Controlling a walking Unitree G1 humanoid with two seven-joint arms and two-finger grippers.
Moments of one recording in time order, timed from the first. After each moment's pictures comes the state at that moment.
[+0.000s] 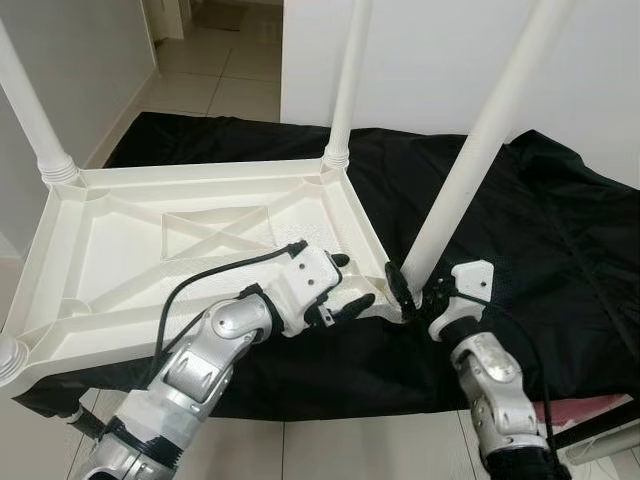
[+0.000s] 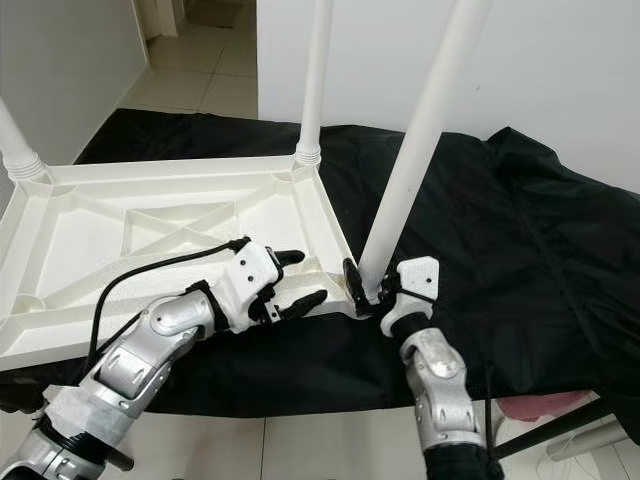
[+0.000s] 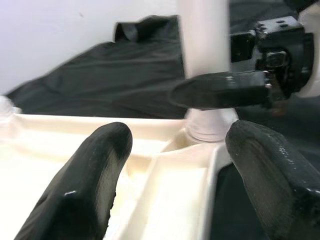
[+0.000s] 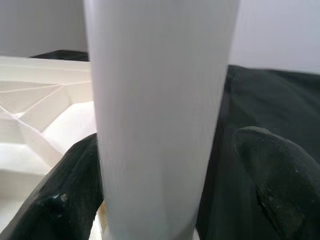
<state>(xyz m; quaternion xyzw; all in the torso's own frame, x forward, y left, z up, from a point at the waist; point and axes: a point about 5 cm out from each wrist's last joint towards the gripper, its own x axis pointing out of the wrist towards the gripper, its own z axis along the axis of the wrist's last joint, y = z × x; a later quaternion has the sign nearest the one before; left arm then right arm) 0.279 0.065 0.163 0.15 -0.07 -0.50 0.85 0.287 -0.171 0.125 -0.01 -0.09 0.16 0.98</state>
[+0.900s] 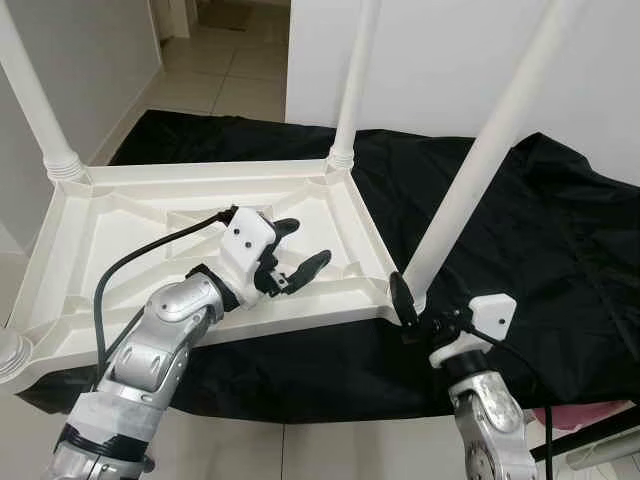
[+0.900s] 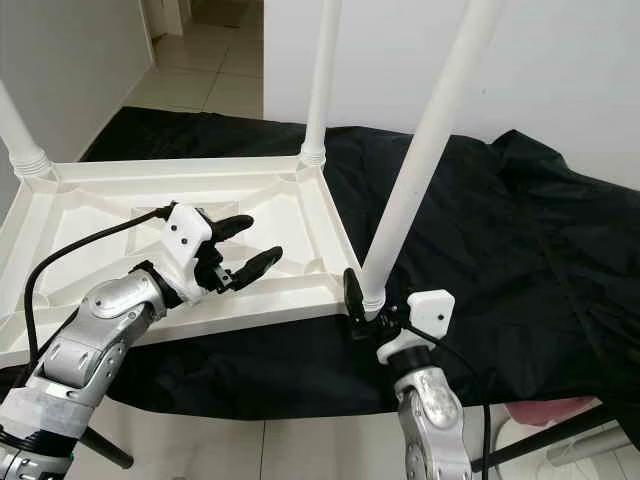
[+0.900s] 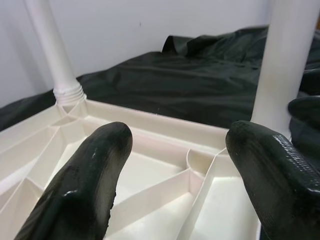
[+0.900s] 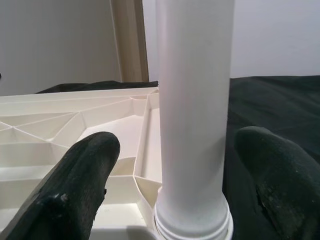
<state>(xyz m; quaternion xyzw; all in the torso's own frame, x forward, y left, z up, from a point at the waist) 0.290 0.110 0.179 0.09 -0.07 -0.43 0.90 0.231 -0.157 0.124 0.05 -0.13 0.10 0.98</state>
